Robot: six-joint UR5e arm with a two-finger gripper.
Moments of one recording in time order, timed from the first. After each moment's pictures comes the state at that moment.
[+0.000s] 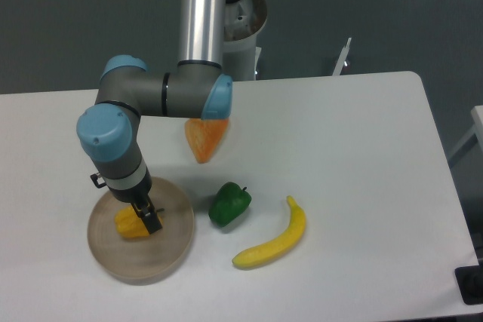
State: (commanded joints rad) arm 1.70 -2.07 -1.50 -1.08 1.61 0.97
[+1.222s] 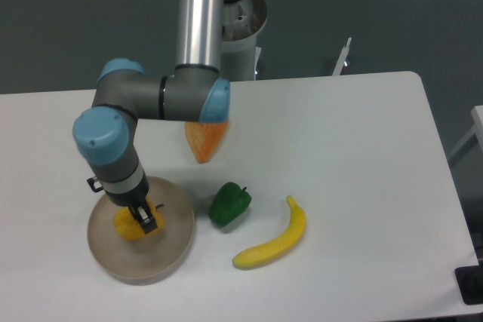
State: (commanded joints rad) arm 1.80 -2.00 -1.45 -1.08 1.58 0.94
